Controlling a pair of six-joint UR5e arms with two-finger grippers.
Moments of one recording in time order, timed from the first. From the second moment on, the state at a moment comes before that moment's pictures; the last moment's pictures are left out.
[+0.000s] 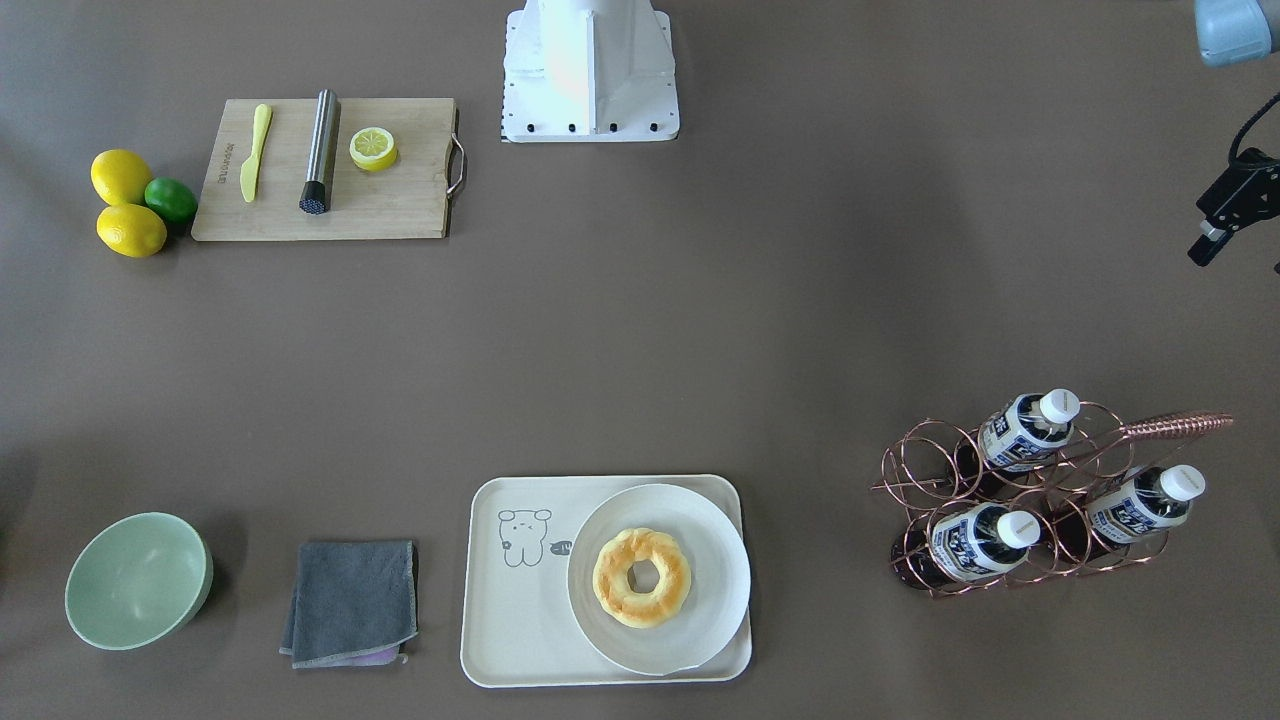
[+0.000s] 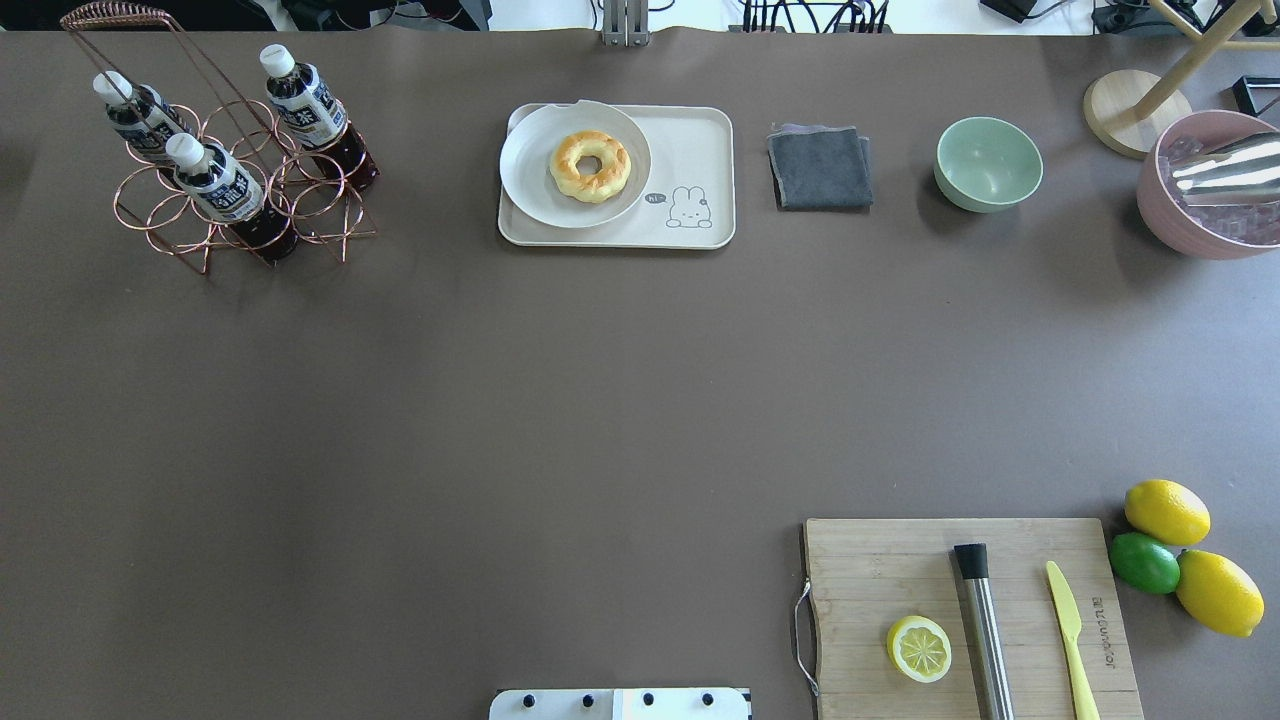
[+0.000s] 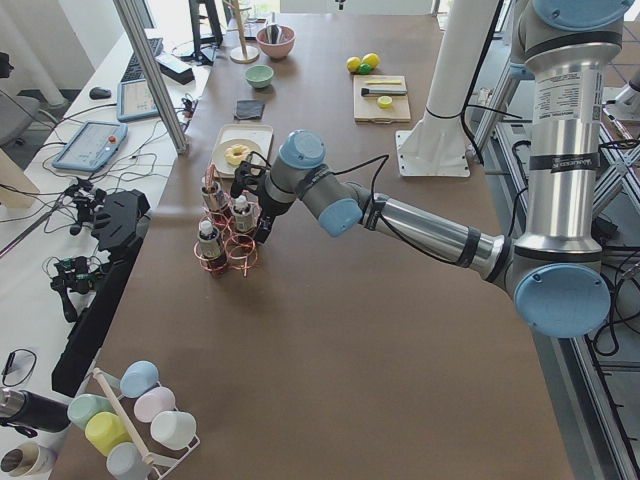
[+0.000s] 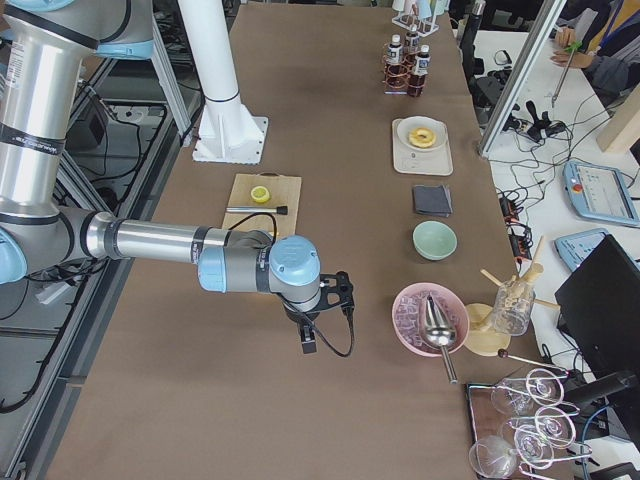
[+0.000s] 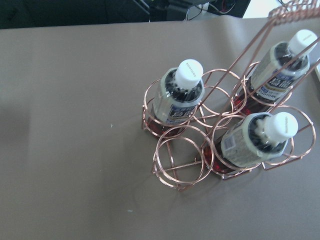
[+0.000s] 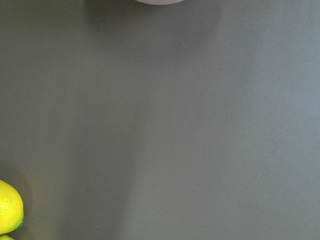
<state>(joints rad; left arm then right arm) -1.30 -1.54 -1.93 -2.09 -2.21 -0.64 1.60 -1.88 1.83 -1.47 2.36 -0.20</state>
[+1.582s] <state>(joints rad) -1.05 -1.80 -1.78 -2.09 -1.89 -0.82 1.59 -1.89 1.83 -1.47 2.38 -0.19</state>
